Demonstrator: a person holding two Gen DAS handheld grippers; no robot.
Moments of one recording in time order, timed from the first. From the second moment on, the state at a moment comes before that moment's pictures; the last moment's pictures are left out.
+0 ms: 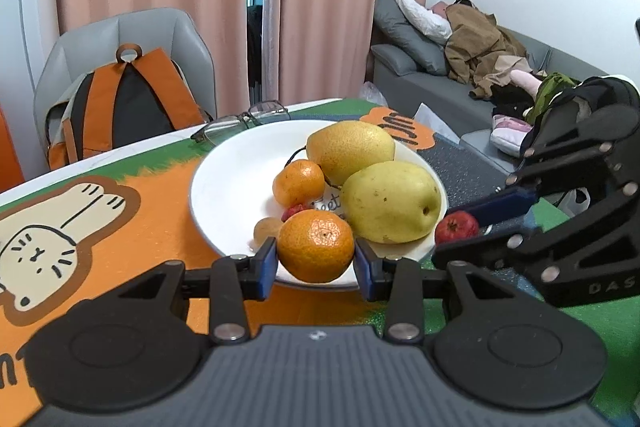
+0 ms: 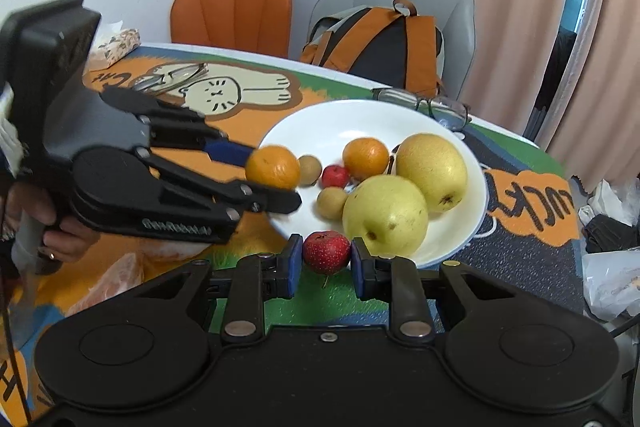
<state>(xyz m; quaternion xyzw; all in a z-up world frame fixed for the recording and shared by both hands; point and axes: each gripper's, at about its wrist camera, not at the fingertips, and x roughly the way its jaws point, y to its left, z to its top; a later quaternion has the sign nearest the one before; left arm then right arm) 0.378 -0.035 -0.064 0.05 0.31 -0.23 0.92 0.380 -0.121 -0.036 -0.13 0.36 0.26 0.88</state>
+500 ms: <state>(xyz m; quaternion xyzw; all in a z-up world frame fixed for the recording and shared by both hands) 0.397 -0.050 -0.075 0.07 0.34 -0.22 0.91 0.430 -0.106 -0.021 -0.10 0.35 0.25 0.90</state>
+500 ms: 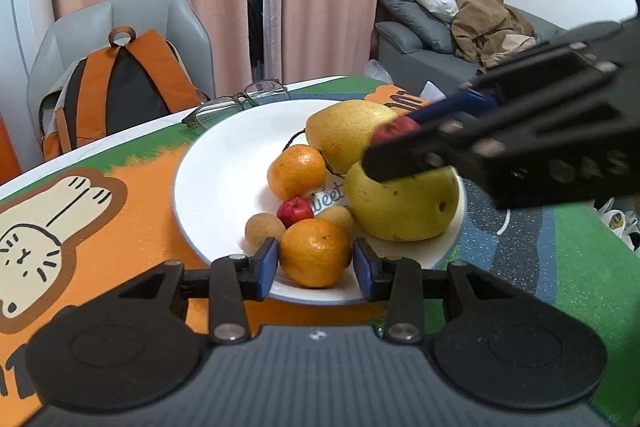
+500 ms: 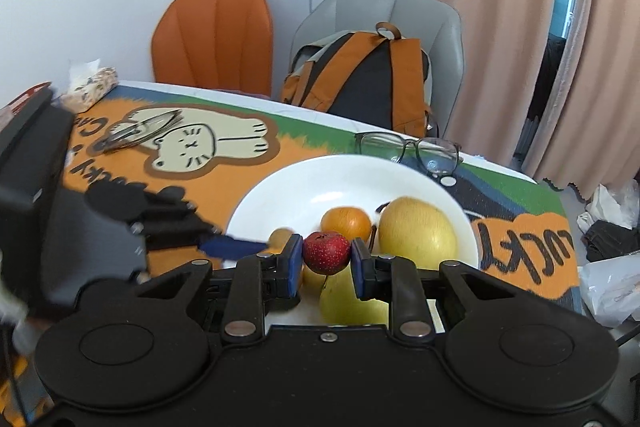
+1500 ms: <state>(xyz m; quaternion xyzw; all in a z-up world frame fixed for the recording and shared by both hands) 0.347 0.000 -0.065 0.06 0.35 -0.24 0.90 0.439 -0.089 -0.027 -0.09 0.35 0.25 0.90</state>
